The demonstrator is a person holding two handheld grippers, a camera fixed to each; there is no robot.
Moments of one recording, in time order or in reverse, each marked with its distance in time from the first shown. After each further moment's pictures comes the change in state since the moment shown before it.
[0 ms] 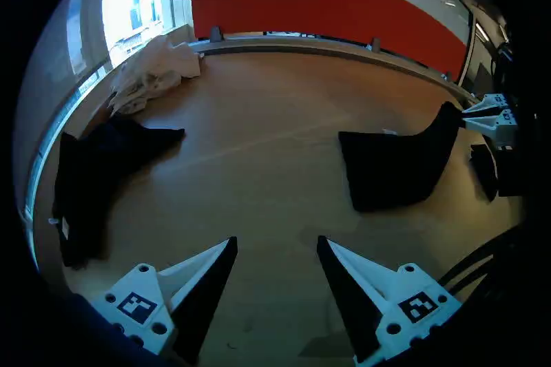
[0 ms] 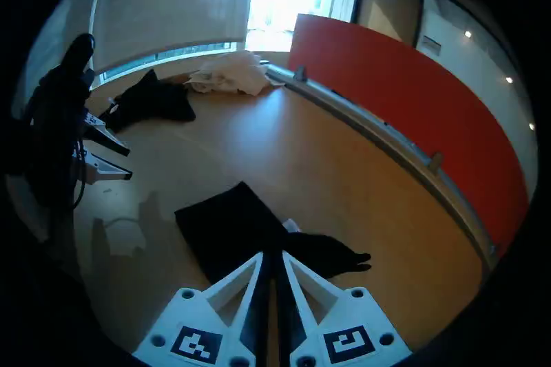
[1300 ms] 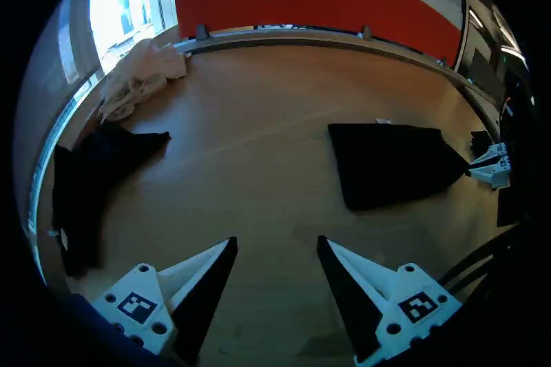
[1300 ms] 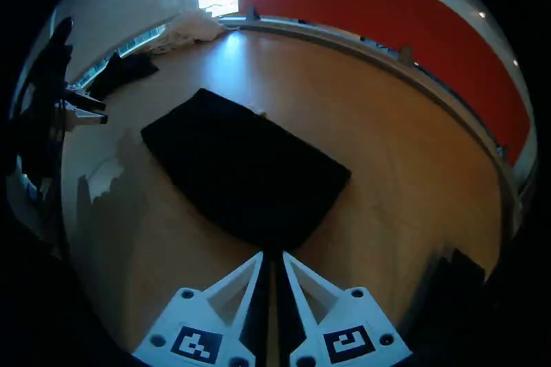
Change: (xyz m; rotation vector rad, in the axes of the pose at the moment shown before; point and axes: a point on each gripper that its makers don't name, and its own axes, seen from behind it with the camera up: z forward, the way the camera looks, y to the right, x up) left arm -0.002 0.014 0.014 -0.003 -0.030 0.057; right arm -0.170 0.014 -0.024 -0.049 -0.185 0.248
